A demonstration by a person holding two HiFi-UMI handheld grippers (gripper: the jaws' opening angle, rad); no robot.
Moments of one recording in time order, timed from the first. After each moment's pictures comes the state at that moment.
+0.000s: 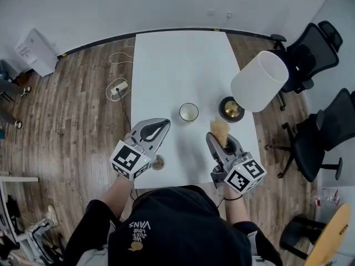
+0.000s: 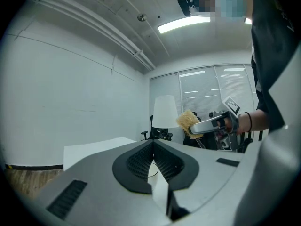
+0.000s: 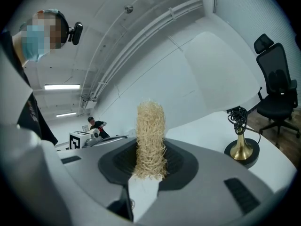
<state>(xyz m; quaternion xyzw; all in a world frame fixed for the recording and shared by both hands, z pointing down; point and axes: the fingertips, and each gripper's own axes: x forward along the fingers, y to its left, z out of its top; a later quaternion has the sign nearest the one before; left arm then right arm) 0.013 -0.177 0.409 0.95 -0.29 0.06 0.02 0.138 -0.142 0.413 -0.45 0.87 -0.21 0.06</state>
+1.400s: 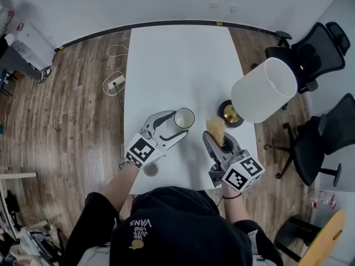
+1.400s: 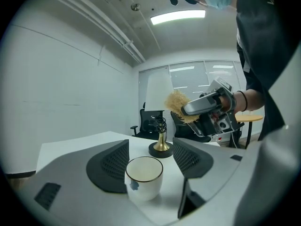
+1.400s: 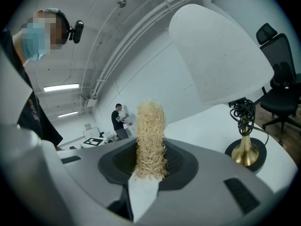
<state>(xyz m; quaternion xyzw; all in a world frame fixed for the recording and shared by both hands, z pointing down) 0.078 -0.226 0.482 0.97 -0.22 0.10 0.00 0.149 -0.192 0.440 -0.43 0.87 -0.24 0.04</state>
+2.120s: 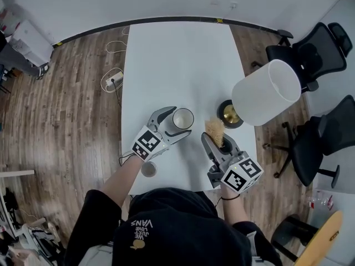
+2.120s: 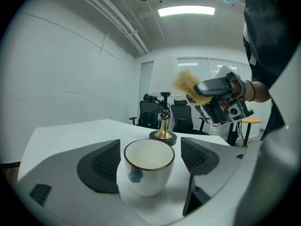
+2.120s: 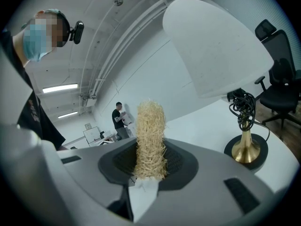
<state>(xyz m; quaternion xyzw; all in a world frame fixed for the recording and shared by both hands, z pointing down) 0.096 -0.250 0.540 0.97 -0.21 0.13 0.05 0.150 -0.198 0.452 -0.42 0.87 -0.25 0.03</state>
